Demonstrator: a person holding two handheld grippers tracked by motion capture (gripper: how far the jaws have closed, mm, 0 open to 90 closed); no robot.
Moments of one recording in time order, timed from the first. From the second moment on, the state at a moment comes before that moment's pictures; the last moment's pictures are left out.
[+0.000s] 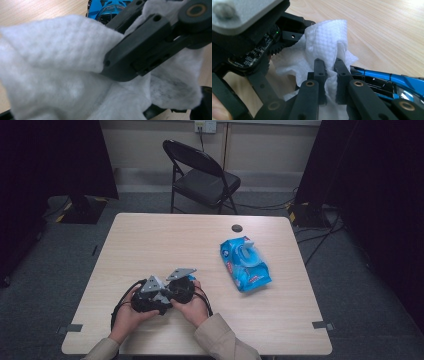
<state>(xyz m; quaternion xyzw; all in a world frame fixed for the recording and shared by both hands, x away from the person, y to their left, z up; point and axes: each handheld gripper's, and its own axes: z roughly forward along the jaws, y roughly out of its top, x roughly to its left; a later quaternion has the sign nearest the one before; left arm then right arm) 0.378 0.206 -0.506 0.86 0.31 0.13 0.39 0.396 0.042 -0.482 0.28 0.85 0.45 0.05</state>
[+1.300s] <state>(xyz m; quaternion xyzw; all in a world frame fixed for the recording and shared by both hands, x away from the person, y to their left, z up) 0.377 0.205 -0.506 0.86 0.31 0.13 0.39 0.405 0.026 -0.485 0.31 0.82 0.48 0.05</state>
